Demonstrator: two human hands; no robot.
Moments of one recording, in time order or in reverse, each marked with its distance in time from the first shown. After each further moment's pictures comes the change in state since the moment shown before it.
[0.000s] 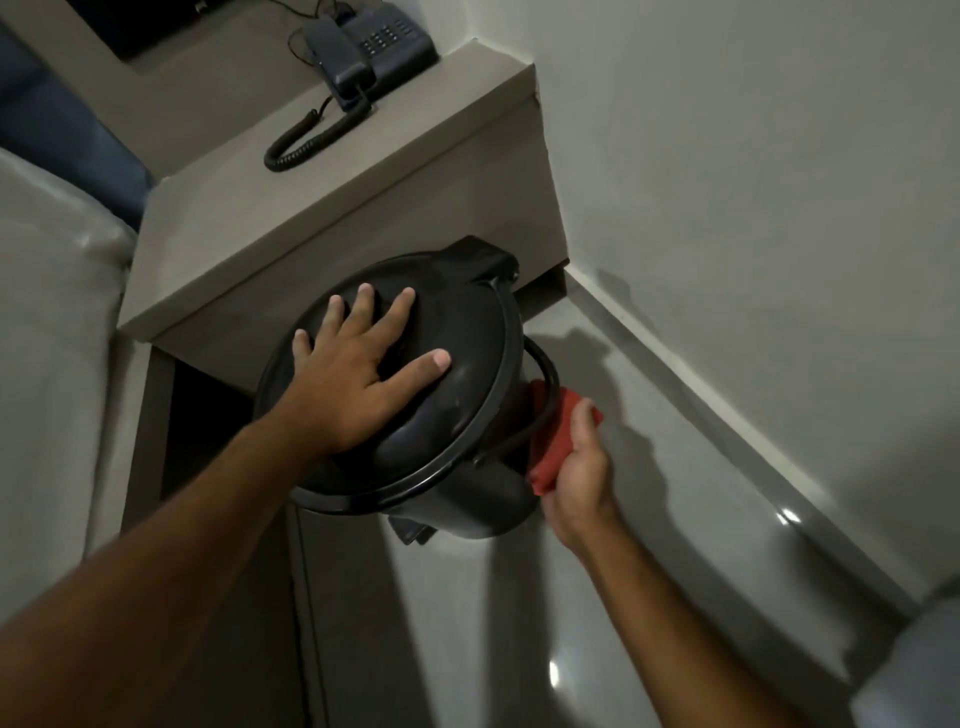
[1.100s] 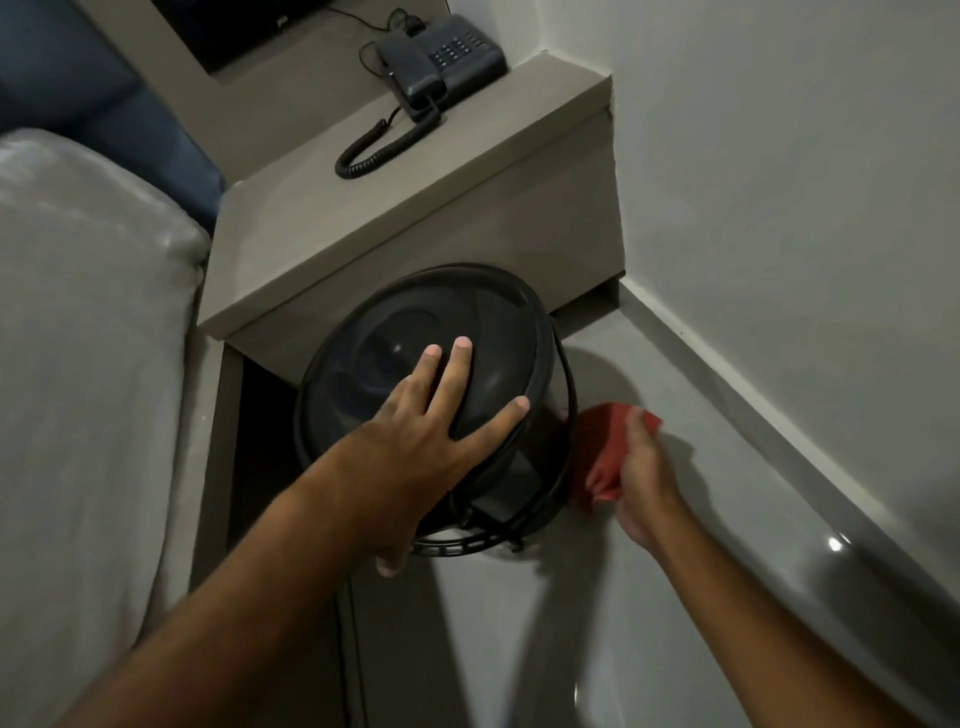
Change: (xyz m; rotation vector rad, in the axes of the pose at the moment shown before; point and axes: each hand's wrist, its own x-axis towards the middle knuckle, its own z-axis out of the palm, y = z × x) left_hand -0.063 0.004 -0.017 0.628 -0.284 0.446; right_hand 0.021 -0.010 0.002 -0.303 0.114 0.090
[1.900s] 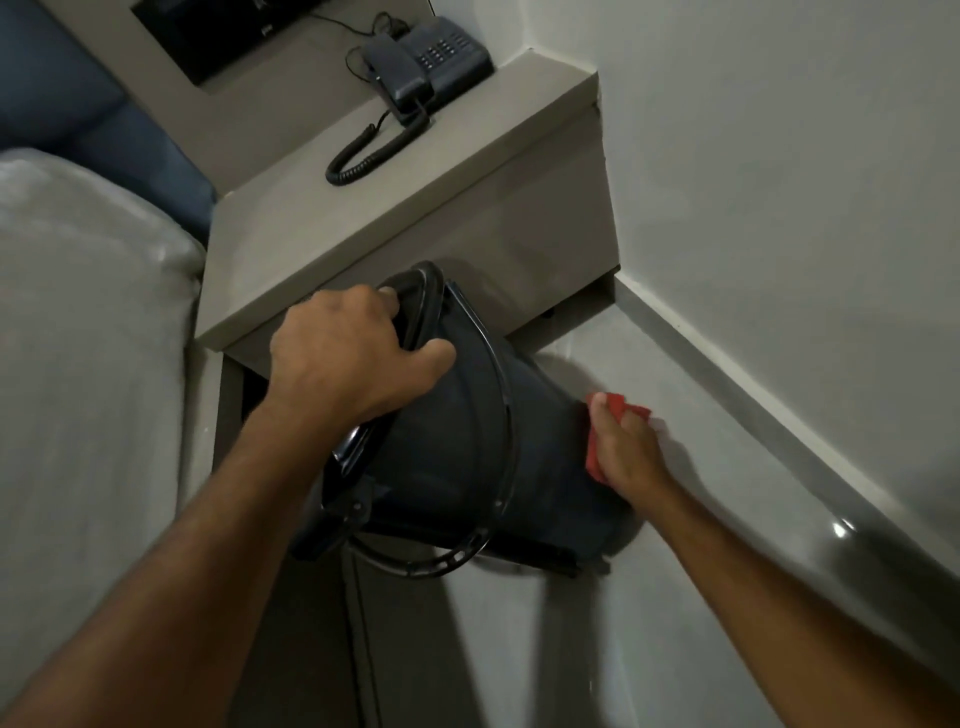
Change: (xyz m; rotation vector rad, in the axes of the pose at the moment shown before) left_hand 0.028 -0.046 -0.057 -0.251 0.387 -0.648; right_hand 0.005 -0.013 0.009 -0.769 0.058 -0.228
